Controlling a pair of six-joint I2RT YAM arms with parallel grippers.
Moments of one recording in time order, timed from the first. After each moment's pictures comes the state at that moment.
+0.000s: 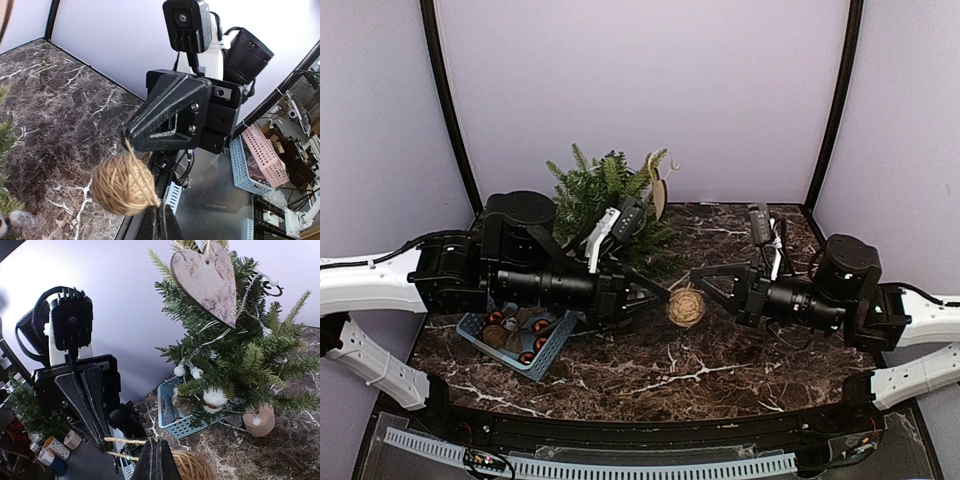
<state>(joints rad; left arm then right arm) -1.28 1.28 1.19 -0.21 0.16 -0.49 1.23 0.88 0.68 0.19 0.03 0.55</state>
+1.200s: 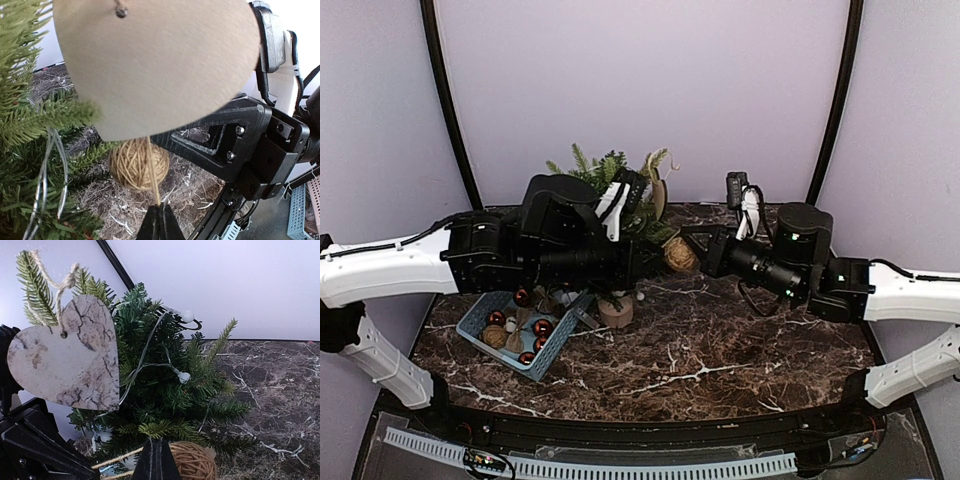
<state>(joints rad) -1.21 1.44 1.35 -0.33 -0.22 -0.50 1.08 1.14 0.86 0.18 0.25 0.52</state>
